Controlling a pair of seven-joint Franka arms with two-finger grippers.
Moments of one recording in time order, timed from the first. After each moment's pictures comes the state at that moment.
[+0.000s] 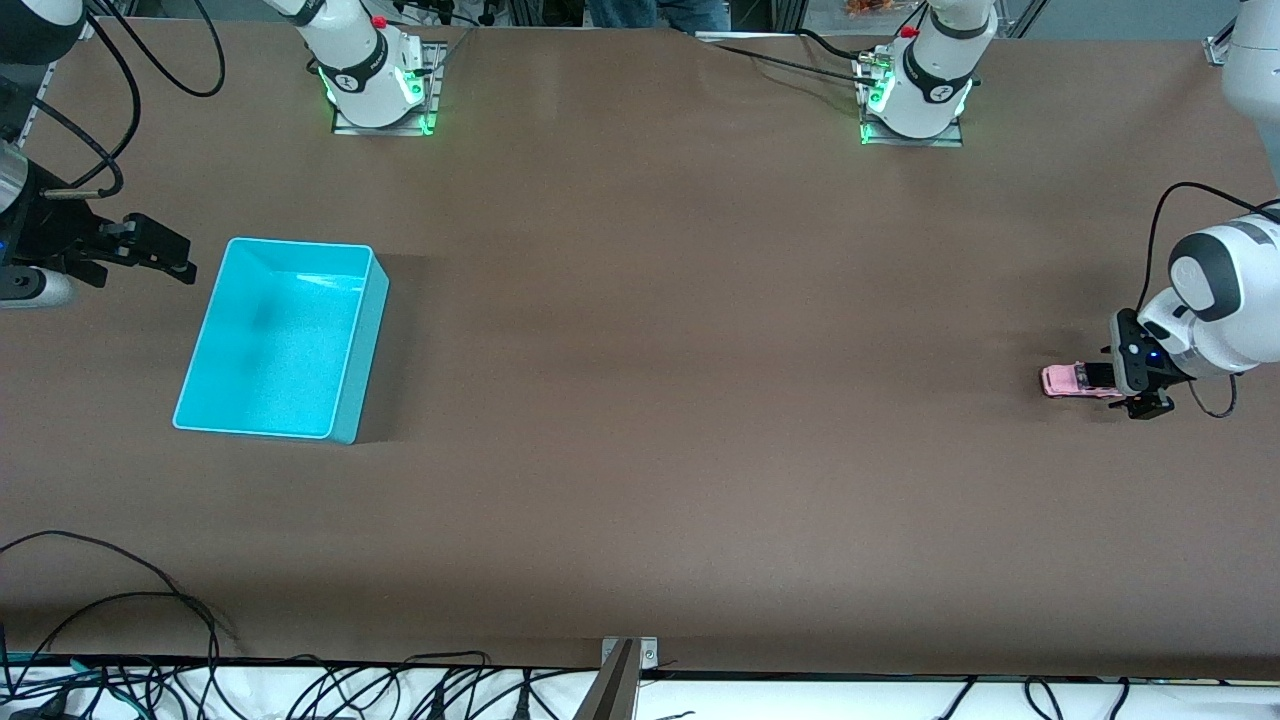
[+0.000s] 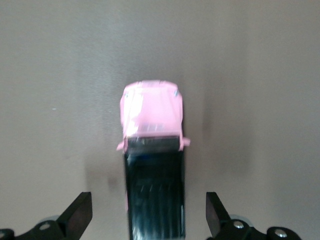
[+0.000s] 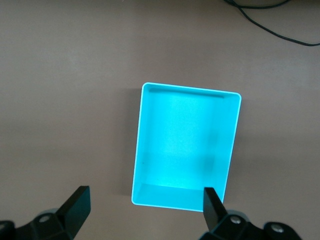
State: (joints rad) left arm 0.48 0.53 -0.07 -1.92 0.11 2.41 1.92; right arm 0.15 0.12 -0.12 -1.47 0.02 1.58 -0.01
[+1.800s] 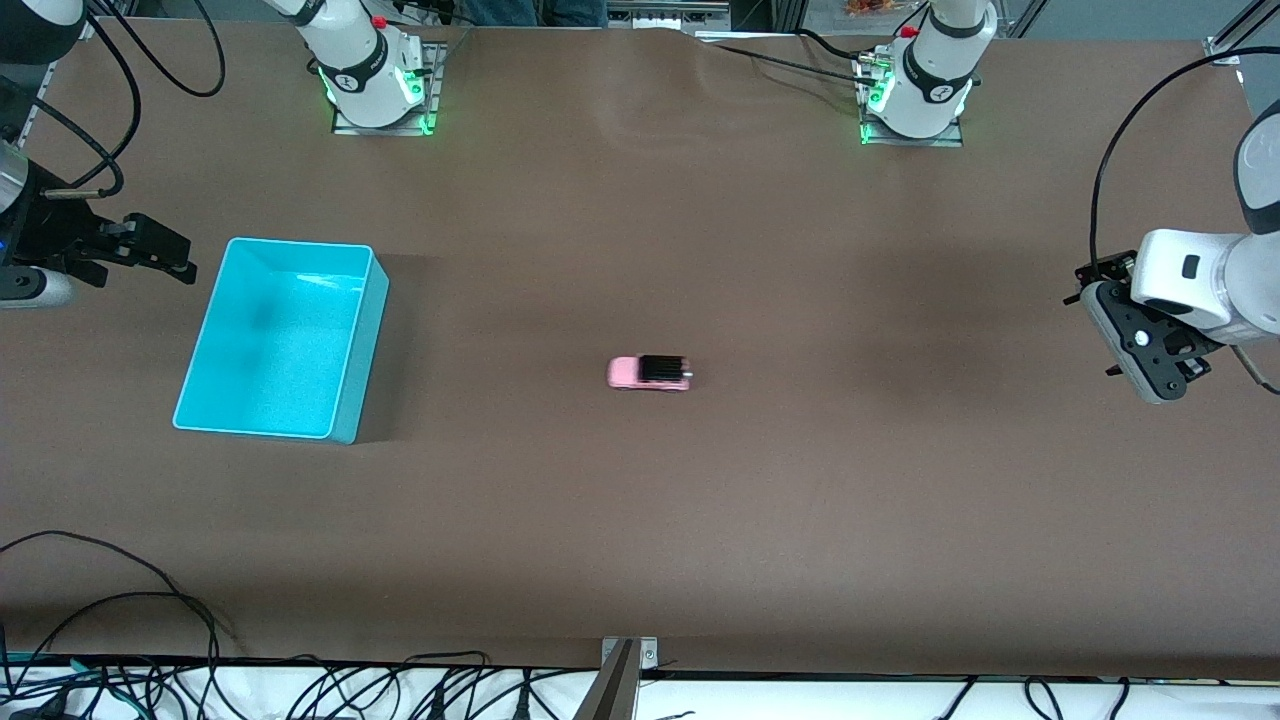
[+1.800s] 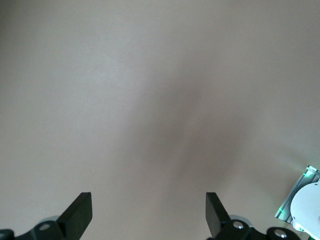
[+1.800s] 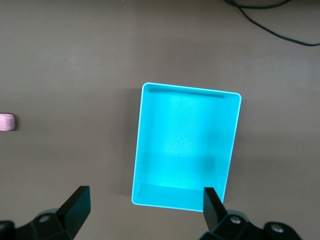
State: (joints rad) left arm 0.28 0.30 -0.33 -1.45 0.11 1.56 1.02; right arm 0.15 0.12 -0.12 -1.47 0.02 1.58 -0.01
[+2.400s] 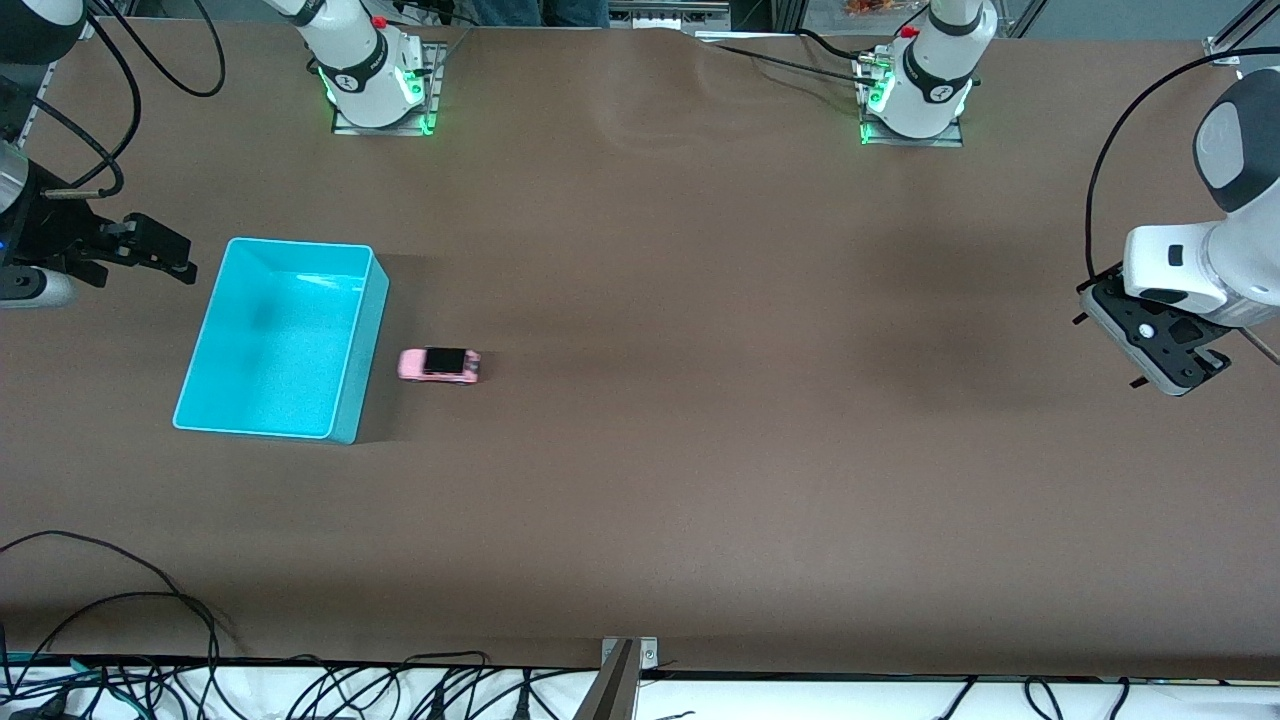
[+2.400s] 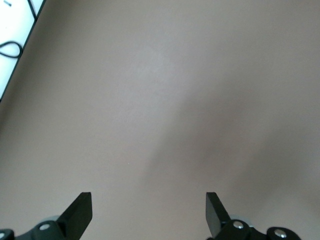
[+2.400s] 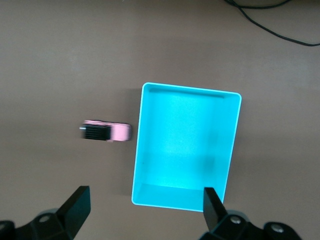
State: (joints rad) left arm 0.10 0.15 -0.07 -1.72 0.11 1.90 1.00; right arm 0.15 0.12 -0.12 -1.47 0.02 1.58 -0.01
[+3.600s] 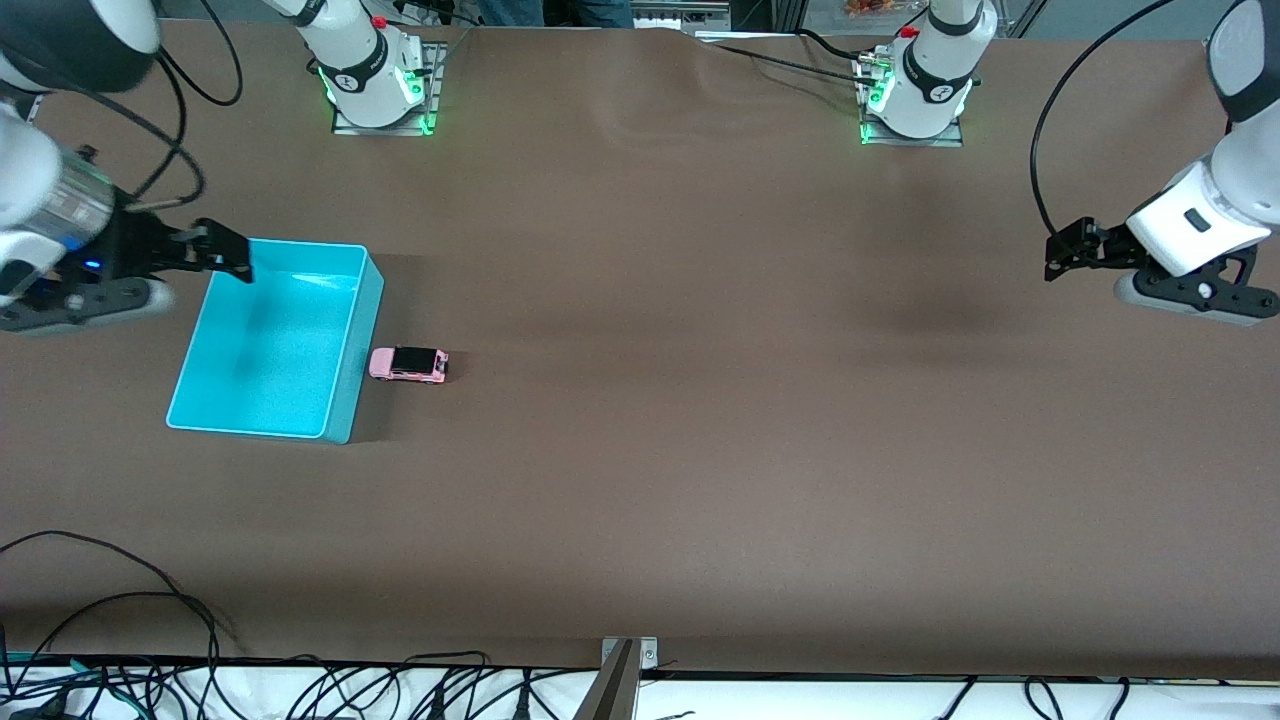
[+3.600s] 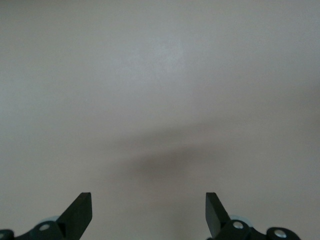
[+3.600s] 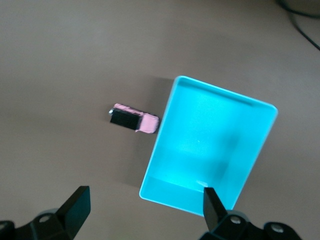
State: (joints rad) left arm 0.04 0.00 -0.05 -1.76 0.01 1.69 0.17; right arm 0.21 0.18 -0.09 -1.47 0.02 1.56 -0.15
